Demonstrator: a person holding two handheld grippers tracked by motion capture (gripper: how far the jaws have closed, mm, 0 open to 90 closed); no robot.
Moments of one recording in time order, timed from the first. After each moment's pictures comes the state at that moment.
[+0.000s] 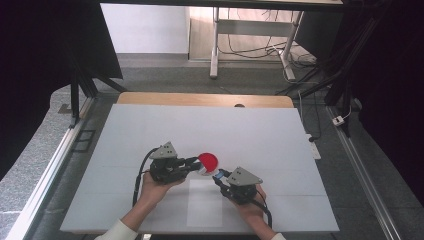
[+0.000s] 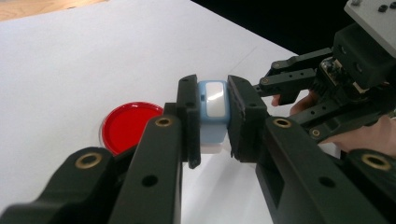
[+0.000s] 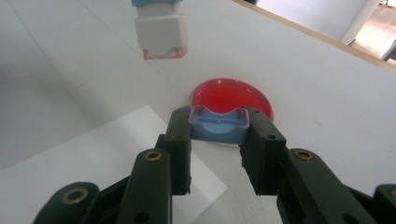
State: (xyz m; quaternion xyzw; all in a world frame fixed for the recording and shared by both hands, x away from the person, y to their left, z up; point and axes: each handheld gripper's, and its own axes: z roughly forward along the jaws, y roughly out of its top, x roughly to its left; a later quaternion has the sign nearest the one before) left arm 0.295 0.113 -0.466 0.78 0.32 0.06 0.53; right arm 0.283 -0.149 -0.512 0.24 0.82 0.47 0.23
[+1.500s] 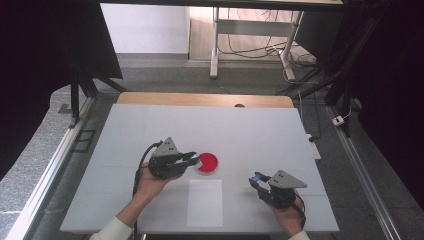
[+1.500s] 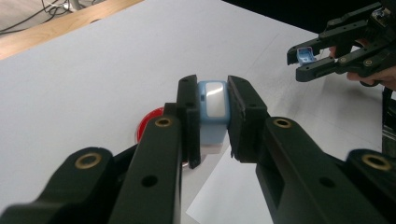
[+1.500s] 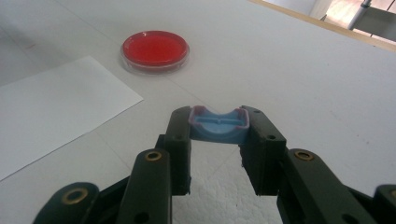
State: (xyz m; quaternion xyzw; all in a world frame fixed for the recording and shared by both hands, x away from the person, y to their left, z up) left arm 0.304 0.115 -0.456 0.81 0.29 0.12 0.50; right arm 0.279 -0.251 -0.506 0.29 0.81 0.45 0.24
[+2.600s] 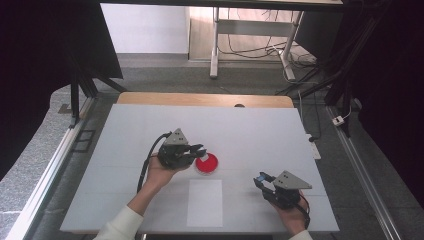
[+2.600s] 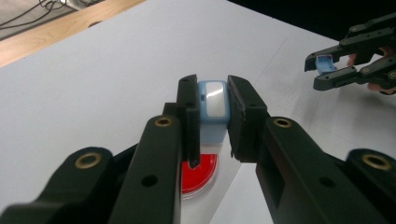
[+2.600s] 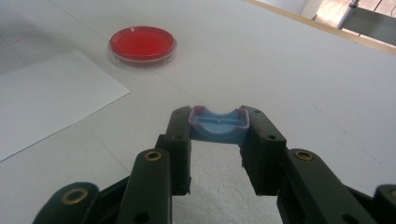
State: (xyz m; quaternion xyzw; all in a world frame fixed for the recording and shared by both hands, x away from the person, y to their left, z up) left arm 0.333 0.096 -0.453 0.82 0.30 0.11 0.48; right arm 0.278 -0.263 -0.507 0.30 0.80 0.45 0.25
